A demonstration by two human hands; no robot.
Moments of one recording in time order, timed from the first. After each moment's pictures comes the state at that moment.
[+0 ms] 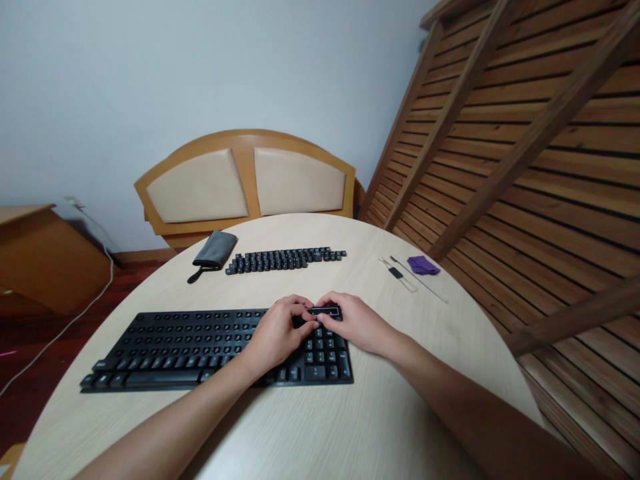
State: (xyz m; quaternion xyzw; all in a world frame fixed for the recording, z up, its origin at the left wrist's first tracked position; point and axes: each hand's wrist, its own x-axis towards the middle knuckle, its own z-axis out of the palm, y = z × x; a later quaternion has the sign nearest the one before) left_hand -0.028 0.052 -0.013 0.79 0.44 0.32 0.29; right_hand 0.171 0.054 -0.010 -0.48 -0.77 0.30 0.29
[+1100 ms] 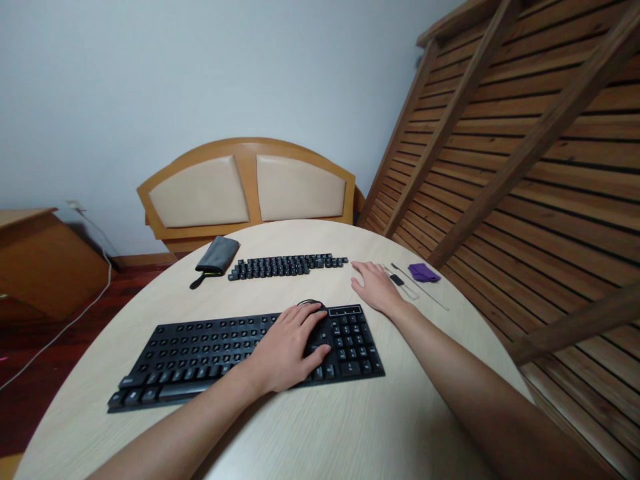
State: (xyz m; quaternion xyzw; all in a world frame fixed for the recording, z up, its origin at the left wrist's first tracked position) left_hand -0.031 0.041 -0.010 0.91 0.37 0.17 0.11; right_hand 0.238 0.144 -0.046 -0.63 -0.75 -0.01 0.21
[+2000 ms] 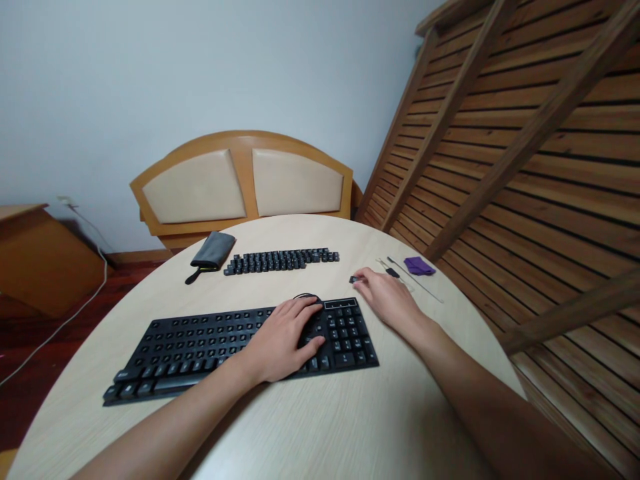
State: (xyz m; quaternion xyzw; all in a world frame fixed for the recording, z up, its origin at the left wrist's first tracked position) left_hand -0.034 0.044 -0.015 0.91 0.36 0.18 0.12; right_hand 0.229 0.079 -0.003 -0.65 -0.75 0.00 0.13
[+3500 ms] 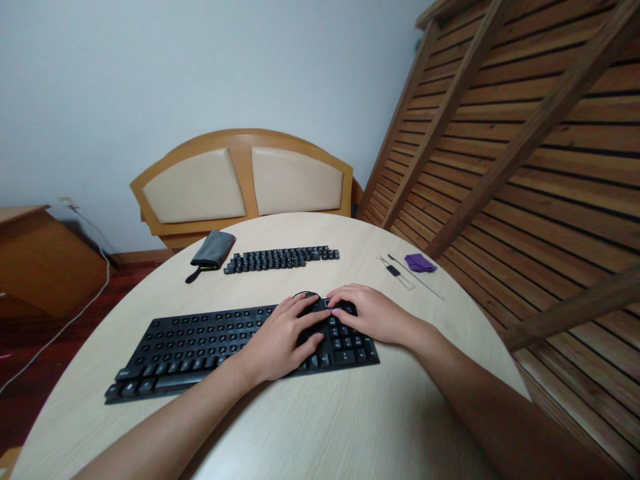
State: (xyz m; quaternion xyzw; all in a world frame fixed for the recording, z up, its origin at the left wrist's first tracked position) left_hand -0.036 0.041 -0.011 0.92 0.34 0.17 0.11; right_hand 0.205 0.057 0.003 -0.42 -0.86 0.18 0.24
